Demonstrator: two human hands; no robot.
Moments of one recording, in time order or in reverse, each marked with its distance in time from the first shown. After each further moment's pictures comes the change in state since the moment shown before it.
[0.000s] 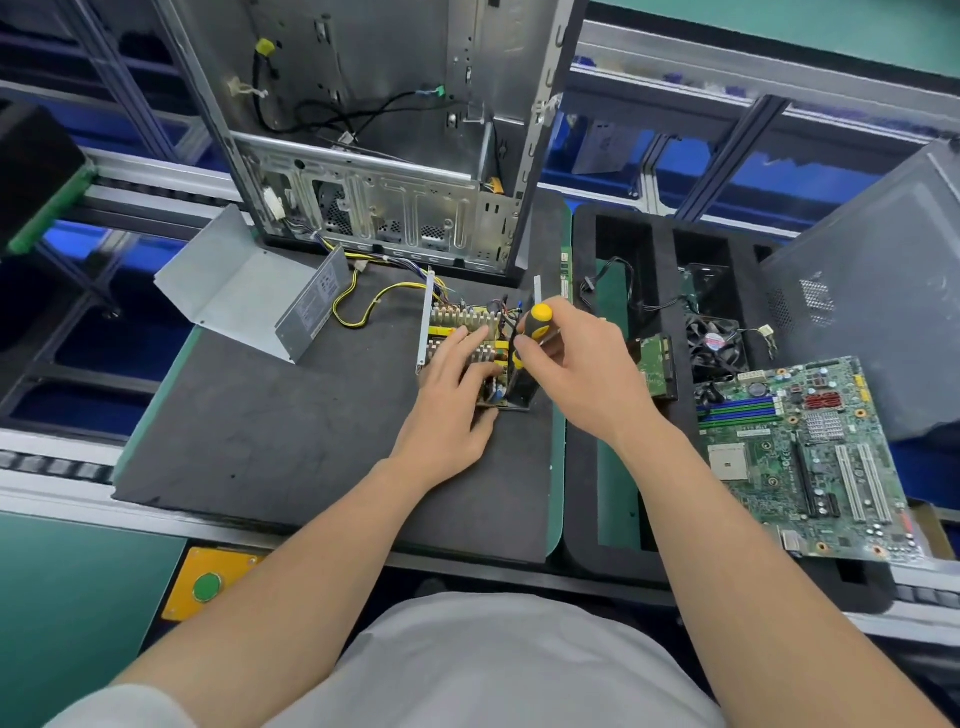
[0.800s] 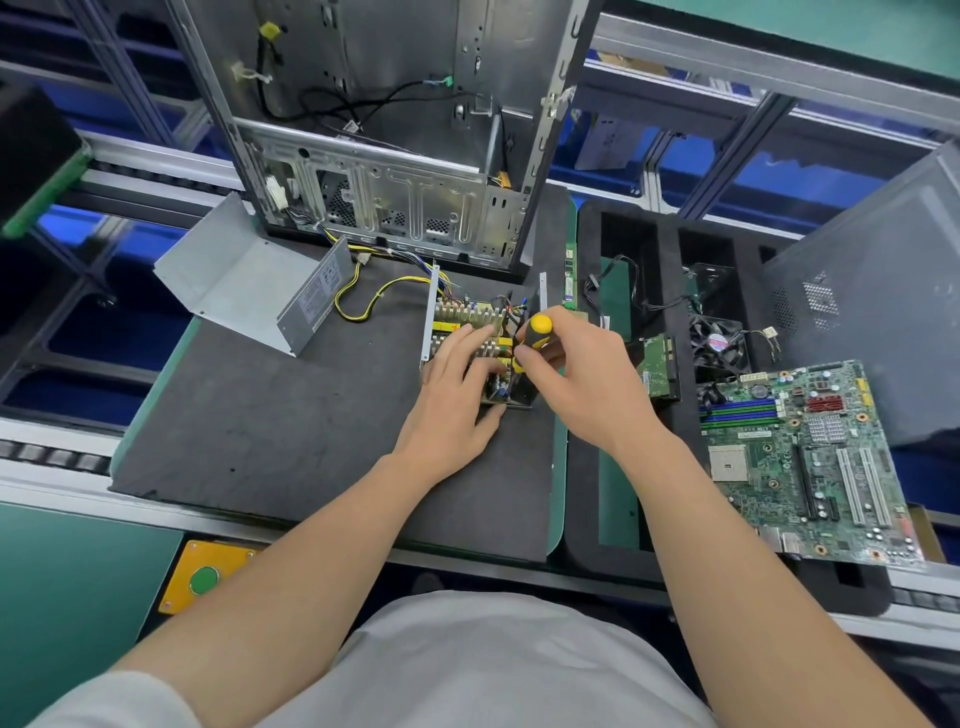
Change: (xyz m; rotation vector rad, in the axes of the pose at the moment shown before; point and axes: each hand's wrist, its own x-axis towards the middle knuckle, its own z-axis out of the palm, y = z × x) left_hand 0.003 -0.004 0.005 0.041 0.034 -0.002; right_hand -0.006 -0.004 0.003 -0.037 -0.028 -0.020
